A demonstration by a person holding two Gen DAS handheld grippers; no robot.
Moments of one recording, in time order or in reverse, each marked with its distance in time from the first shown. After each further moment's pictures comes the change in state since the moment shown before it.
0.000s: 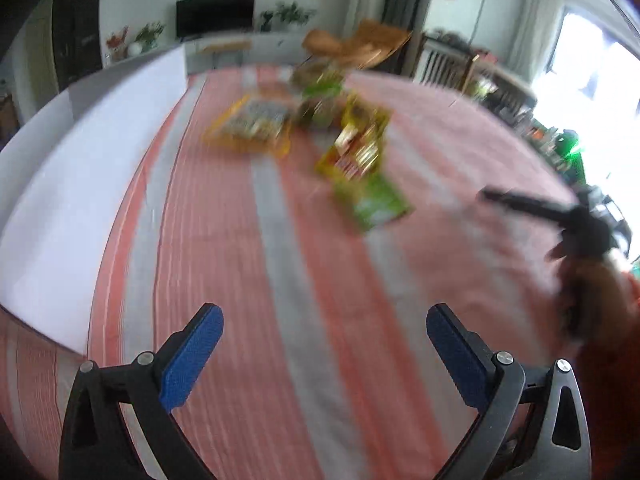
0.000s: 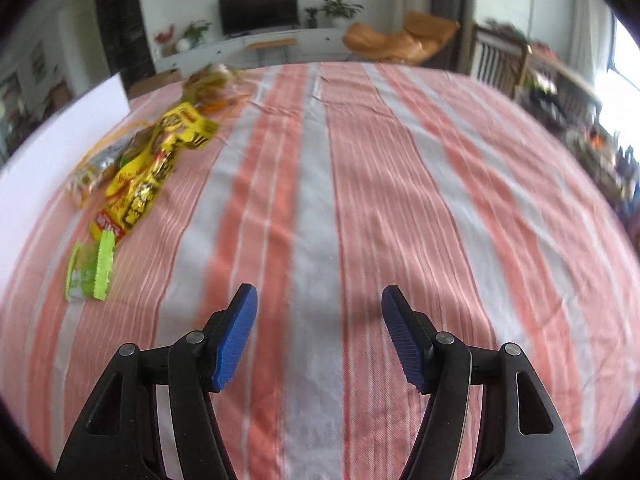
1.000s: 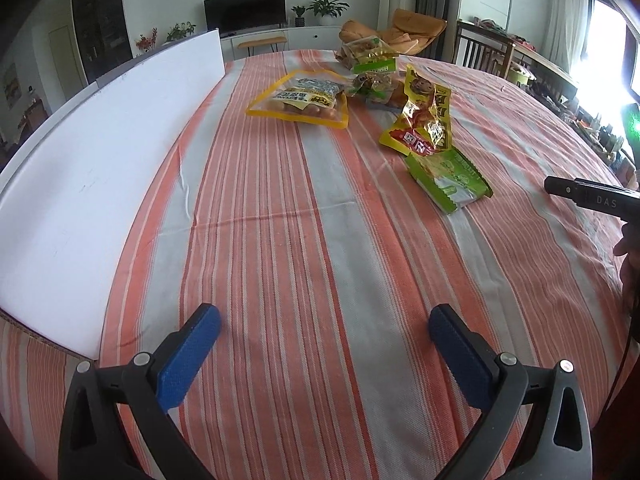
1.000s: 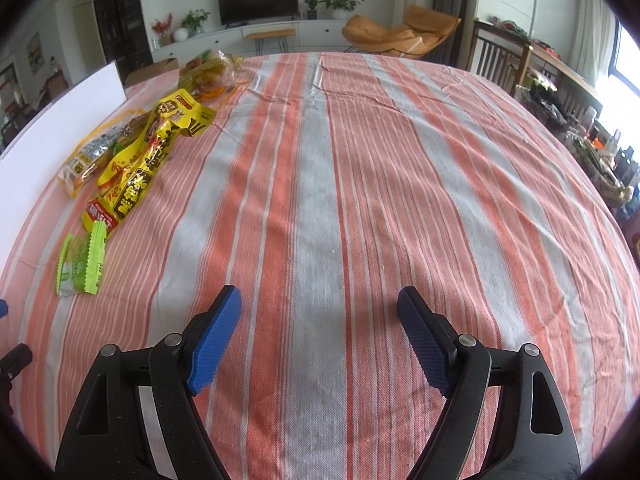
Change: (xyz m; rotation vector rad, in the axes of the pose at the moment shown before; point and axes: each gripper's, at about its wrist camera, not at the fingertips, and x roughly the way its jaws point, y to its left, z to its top) left arm 0.033 0.019 -0.009 -0.006 -0.001 0.151; right arm 0.019 0.006 -0.006 -0.051 0.032 -0.038
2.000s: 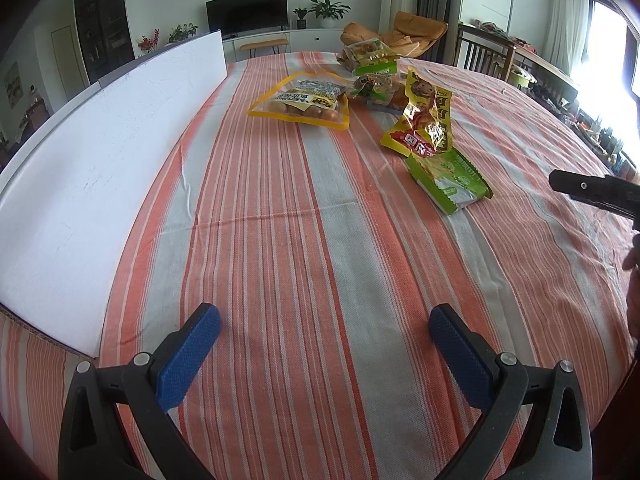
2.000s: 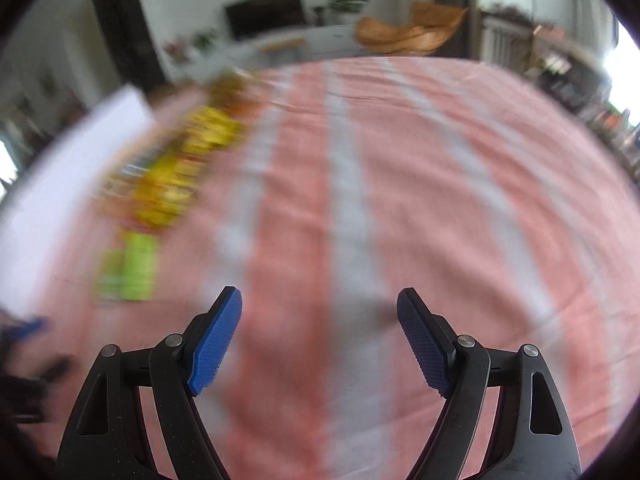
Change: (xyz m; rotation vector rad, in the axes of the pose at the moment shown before) left arm -0.001 0.000 0.001 -0.004 -0.004 0.002; right arm -0.016 0.004 -0.008 0.091 -0.035 0.204
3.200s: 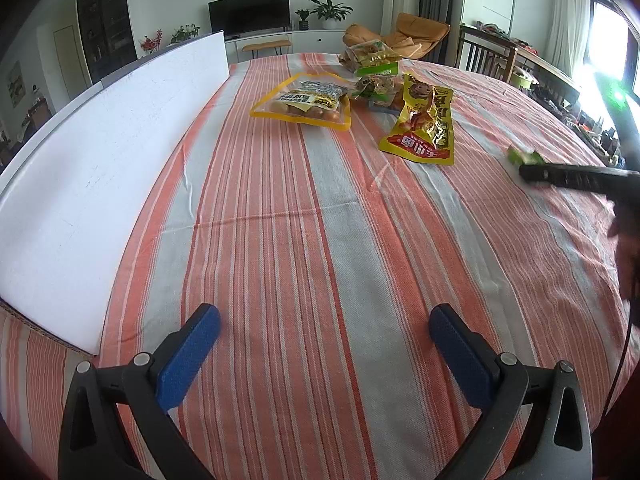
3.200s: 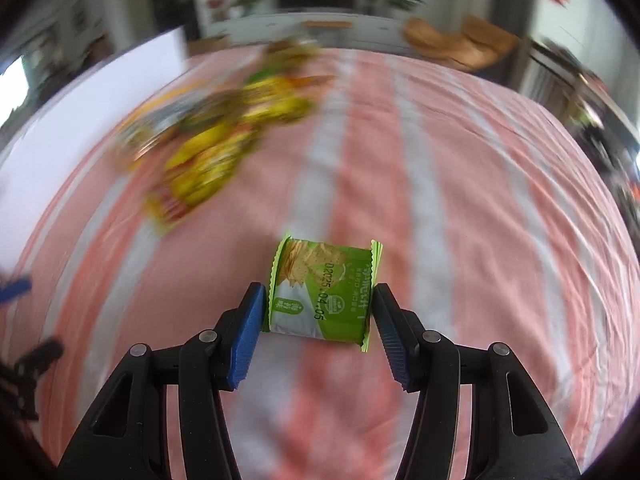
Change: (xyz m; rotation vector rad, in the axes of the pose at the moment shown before) left arm 0.002 0.000 0.001 -0.001 -0.004 0.001; right arm 0.040 0.029 0.029 -0.203 0.081 -0.098
